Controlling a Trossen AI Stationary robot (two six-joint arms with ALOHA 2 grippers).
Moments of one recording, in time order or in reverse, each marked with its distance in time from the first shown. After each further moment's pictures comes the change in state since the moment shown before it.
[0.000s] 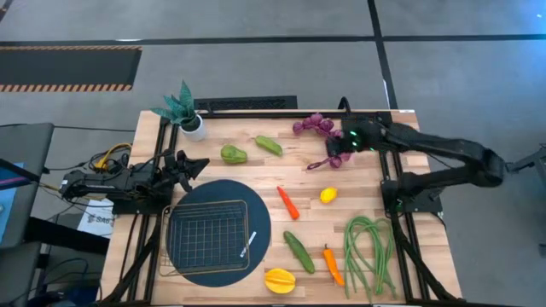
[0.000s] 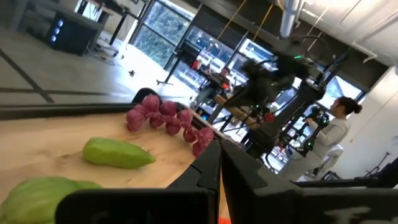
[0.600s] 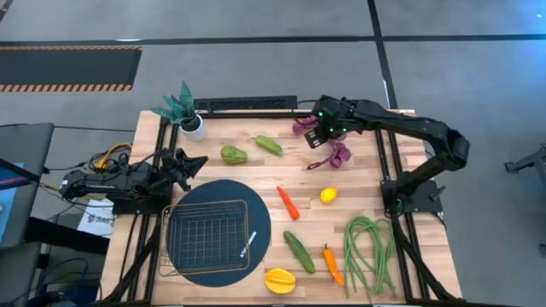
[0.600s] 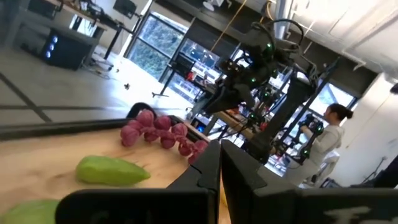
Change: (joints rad) left arm 0.000 0.000 0.001 0.050 -0.006 0.025; right arm -0.045 0.333 0.381 -0.228 0.004 -0.191
